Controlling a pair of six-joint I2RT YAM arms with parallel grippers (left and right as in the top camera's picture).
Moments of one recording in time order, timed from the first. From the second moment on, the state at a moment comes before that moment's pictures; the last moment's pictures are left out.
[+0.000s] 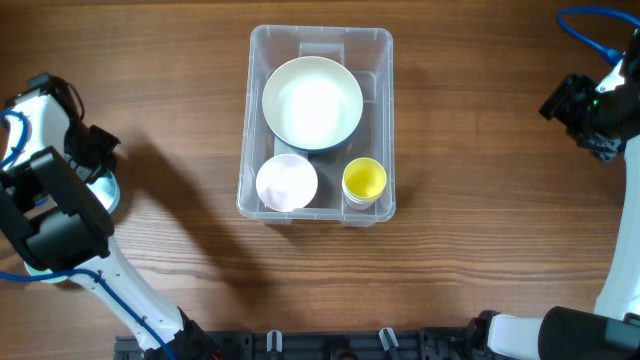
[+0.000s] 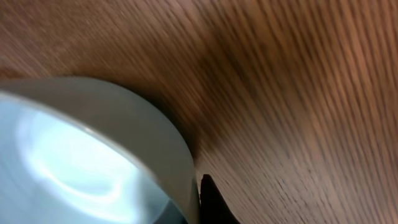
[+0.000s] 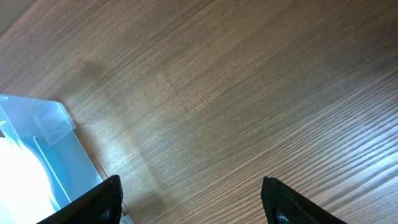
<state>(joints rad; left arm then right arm) 0.47 2.18 1.63 -1.07 -0.08 -0.54 -0.29 1.52 1.69 -1.30 -0.02 0.37</state>
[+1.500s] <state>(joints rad) -0.65 2.00 1.66 -1.23 -0.02 -0.70 -0.29 1.52 1.69 -1.30 -0.03 0.37</state>
